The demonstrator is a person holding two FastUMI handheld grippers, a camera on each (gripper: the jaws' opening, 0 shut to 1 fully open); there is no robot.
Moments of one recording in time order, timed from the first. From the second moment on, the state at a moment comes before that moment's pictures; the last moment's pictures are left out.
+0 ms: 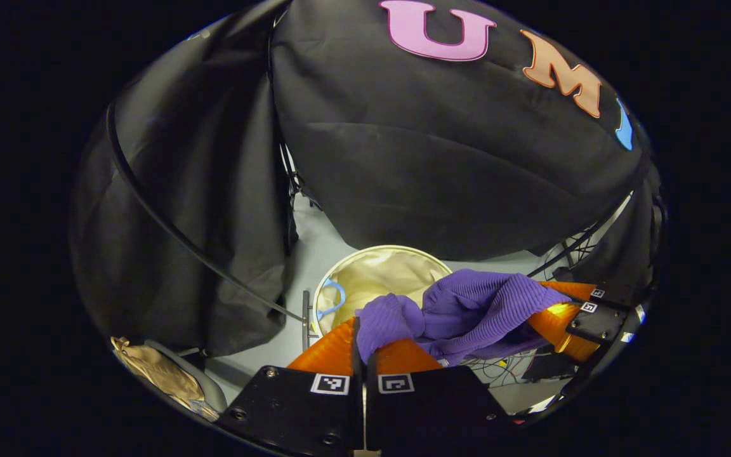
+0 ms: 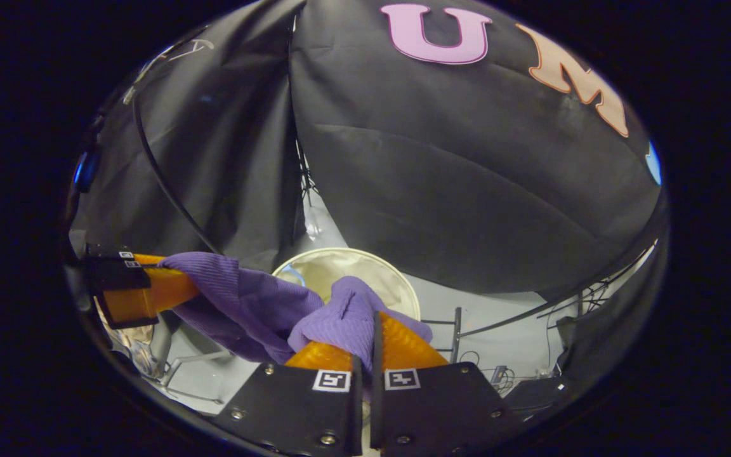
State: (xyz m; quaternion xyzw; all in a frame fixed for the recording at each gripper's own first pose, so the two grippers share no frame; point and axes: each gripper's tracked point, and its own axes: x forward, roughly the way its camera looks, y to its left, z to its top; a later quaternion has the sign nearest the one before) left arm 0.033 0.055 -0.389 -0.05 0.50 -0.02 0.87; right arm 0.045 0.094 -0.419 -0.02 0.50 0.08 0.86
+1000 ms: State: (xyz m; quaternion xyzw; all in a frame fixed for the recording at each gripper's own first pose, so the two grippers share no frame) left arm 0.026 0.047 -0.388 -0.05 0.50 -0.03 0.86; right arm 0.064 0.092 -0.394 0.00 0.48 0.09 0.87
